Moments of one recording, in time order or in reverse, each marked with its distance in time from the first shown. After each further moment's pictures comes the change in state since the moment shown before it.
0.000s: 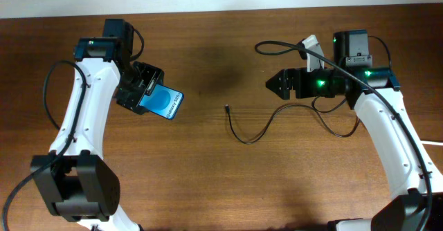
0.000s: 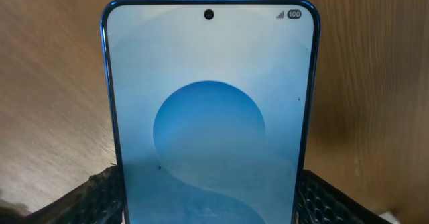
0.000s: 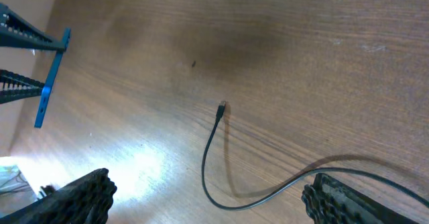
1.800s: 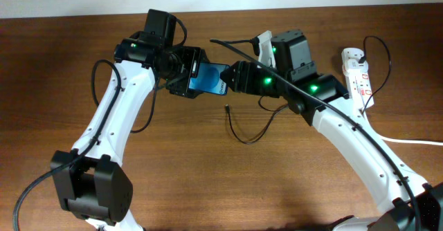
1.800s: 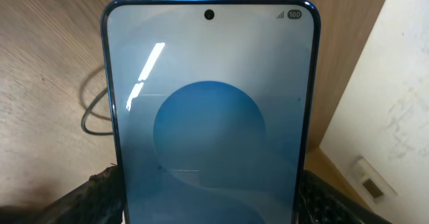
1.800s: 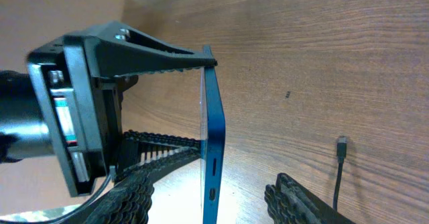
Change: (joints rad) left arm -0.212 0.000 -0.005 0.320 0.258 -0.449; right arm 0.356 0.001 0.001 0.317 0.173 0.595
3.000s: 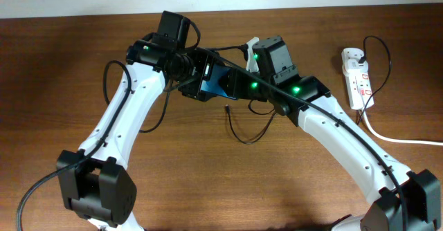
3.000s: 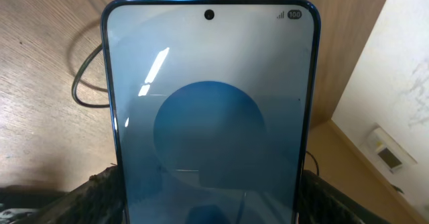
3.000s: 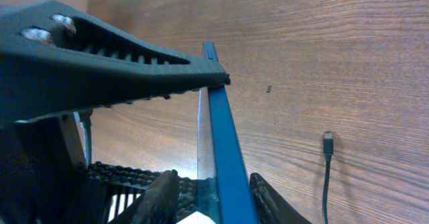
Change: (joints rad) left arm -0.064 0.000 0.000 0.019 0.062 -0.004; right arm 0.067 0.059 0.000 0.003 0.124 0.011
